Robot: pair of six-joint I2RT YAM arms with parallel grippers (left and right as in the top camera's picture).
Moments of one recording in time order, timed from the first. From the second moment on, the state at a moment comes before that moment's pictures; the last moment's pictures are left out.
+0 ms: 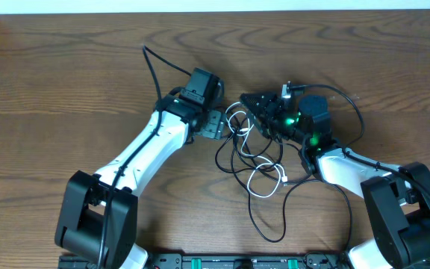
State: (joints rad) left arm -0.43 1.71 1.19 -0.67 -0.06 -0.12; right arm 0.37 1.71 0.67 0.69 -0.56 1.41
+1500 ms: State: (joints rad) left arm -0.31 1.71 1.19 -0.68 -0.12 -0.16; right arm 0.57 1.71 0.67 0.59 -0.09 1.41
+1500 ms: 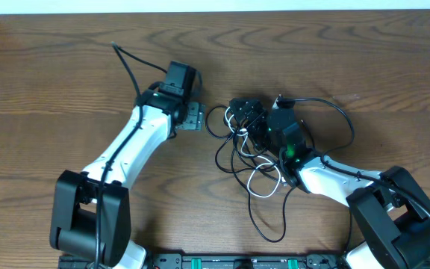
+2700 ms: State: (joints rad) left arm -0.14 1.71 1.19 -0.70 -0.14 -0.20; right arm 0.61 1.83 0.67 0.77 -0.03 1.46
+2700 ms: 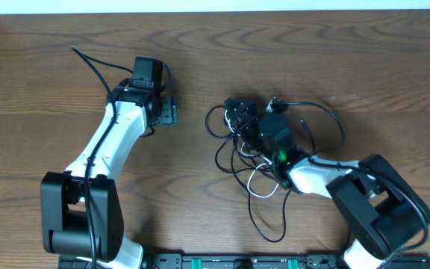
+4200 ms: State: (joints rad) left arm -0.14 1.71 1.19 -0.71 -0.06 -0.20; right arm 0.50 1.94 0.73 1.55 -0.21 1.74
